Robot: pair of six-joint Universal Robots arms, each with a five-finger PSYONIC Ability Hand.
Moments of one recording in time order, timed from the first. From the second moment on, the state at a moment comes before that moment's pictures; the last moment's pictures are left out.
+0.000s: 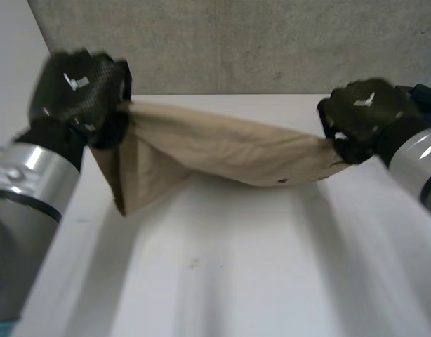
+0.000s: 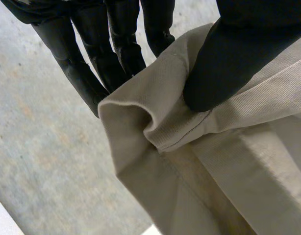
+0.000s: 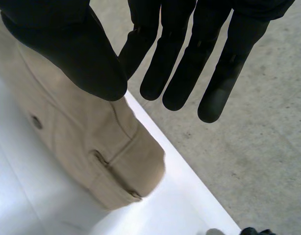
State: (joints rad) left arm 4.19 -1.47 -1.70 3.39 -1.66 3.47; right arm 1.92 -1.54 1.48 0.20 1.39 2.63; left_hand 1.13 1.20 1.19 1.20 0.99; right_hand 1.11 1.17 1.19 1.19 1.02
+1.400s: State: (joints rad) left arm 4.39 -1.97 -1.87 3.86 -1.29 3.27; right arm 1.93 -1.08 1.61 -0.08 1.34 2.71; left_hand 1.13 1.20 1.19 1.20 0.99; right_hand 0.62 0.59 0.58 0.58 0.38
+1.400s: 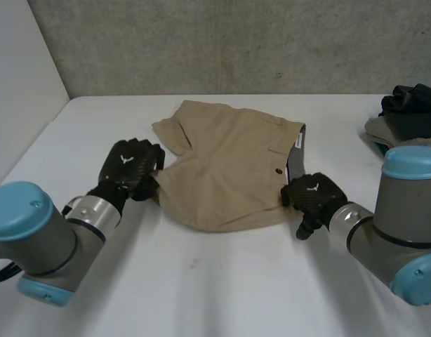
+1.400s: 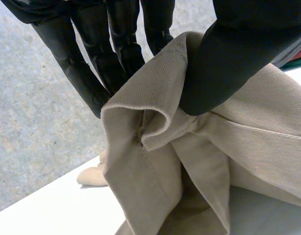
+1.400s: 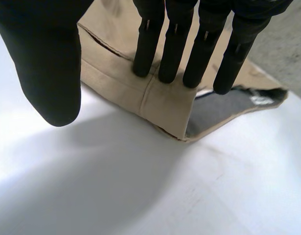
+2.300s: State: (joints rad) left arm 4.38 -1.88 -1.70 3.57 -1.40 3.26; right arm 1.95 -1.08 1.47 -0.08 1.33 2.71; left_hand 1.13 1.20 1.19 1.20 0.99; right_hand 0.40 0.41 0.41 0.39 0.20
